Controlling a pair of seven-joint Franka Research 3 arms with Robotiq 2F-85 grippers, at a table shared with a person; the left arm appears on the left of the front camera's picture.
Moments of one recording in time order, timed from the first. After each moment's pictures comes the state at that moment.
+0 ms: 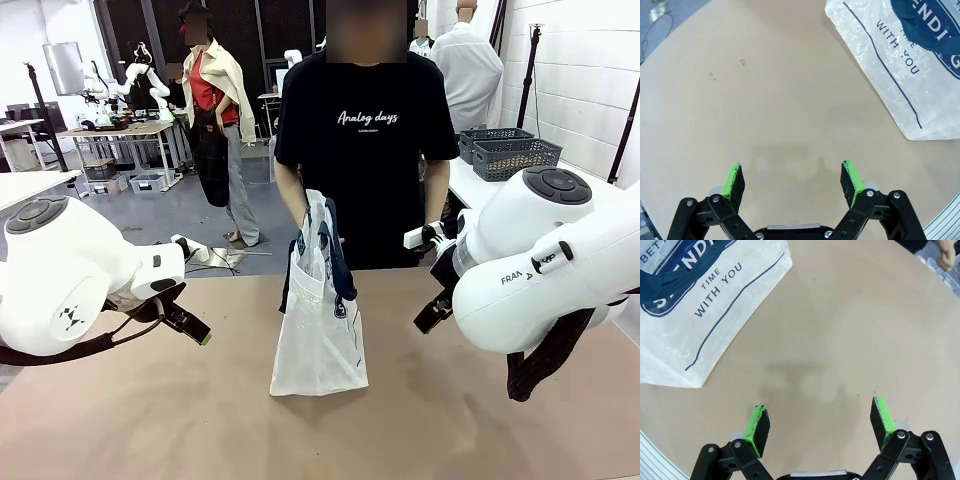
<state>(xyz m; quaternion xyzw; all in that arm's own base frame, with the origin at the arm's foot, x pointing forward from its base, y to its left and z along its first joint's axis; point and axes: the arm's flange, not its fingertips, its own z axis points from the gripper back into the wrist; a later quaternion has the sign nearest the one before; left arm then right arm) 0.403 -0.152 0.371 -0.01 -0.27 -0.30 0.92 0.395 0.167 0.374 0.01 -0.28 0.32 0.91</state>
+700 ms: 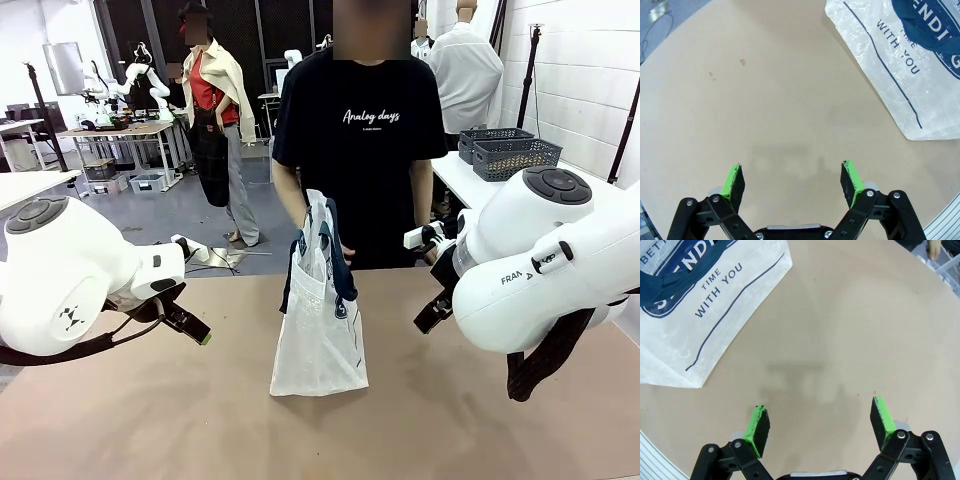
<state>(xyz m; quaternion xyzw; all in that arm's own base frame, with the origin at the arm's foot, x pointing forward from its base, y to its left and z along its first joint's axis) 0.403 -0.153 0.371 -0.01 -0.27 -0.30 0.92 0.395 0.167 0.374 0.01 -0.28 0.32 0.91</state>
